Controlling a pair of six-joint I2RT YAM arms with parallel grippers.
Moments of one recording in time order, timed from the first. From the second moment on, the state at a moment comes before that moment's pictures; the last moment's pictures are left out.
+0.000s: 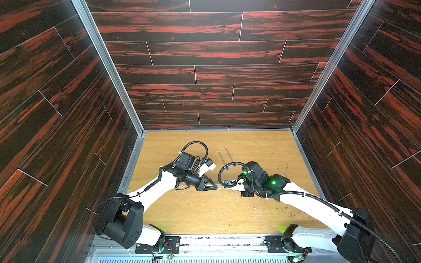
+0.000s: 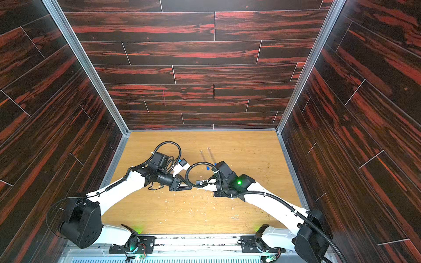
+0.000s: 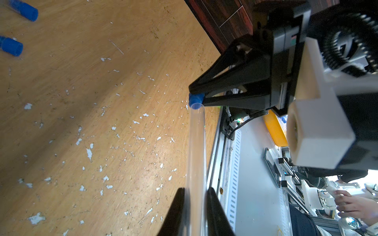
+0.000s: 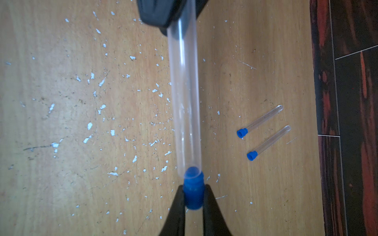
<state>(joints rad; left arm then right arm) -0.44 1.43 0.92 -0.48 1.04 0.07 0.83 1.24 0.93 -0.60 -0.06 -0.84</state>
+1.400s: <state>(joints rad) -0.45 1.43 0.92 -0.45 1.05 -0.01 0.82 1.24 0.94 -0.61 -0.07 -0.78</state>
